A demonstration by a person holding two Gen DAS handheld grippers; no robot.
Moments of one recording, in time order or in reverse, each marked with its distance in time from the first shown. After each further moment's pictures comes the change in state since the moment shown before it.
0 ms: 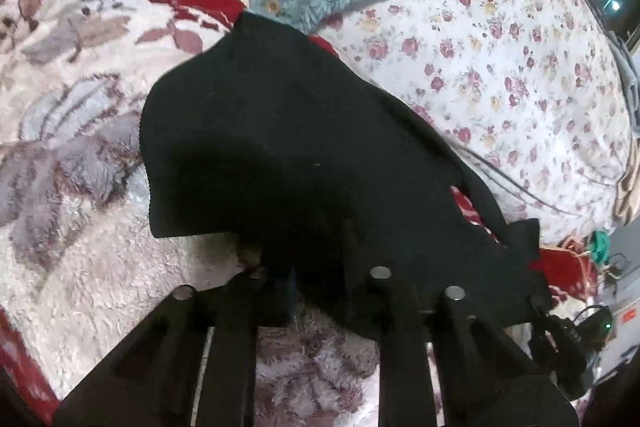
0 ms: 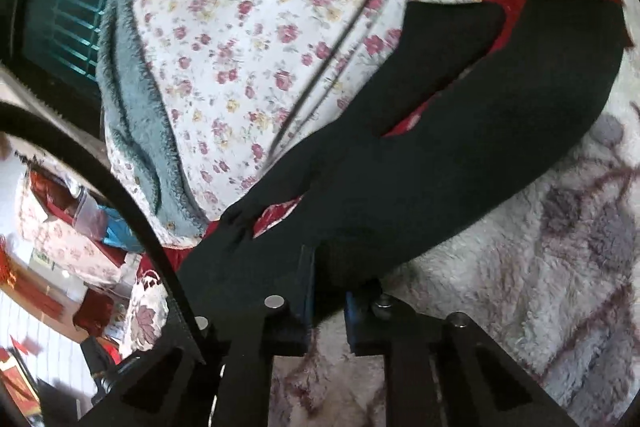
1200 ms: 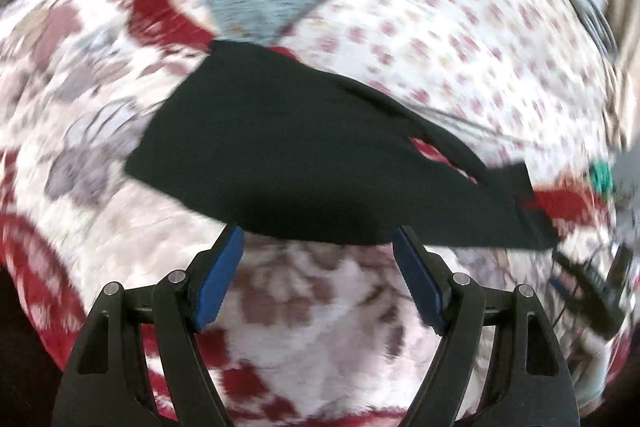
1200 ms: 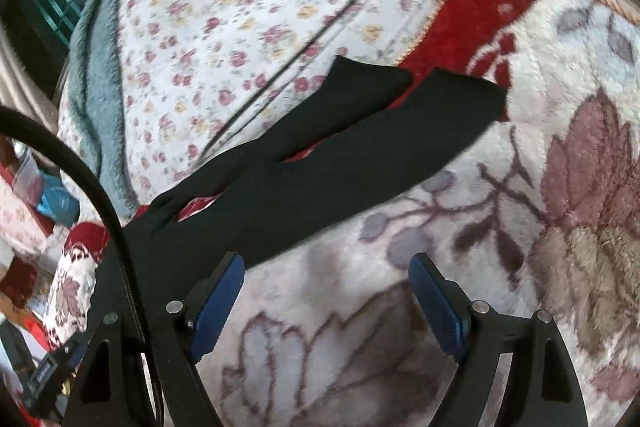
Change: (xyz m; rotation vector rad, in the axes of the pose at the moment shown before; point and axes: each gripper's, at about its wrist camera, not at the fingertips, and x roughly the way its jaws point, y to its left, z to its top) left arm -0.061 -0.026 -0.052 0.172 -0.057 0.045; right arm -0.067 -0.028 0.005 -0.099 -0.032 -0.295
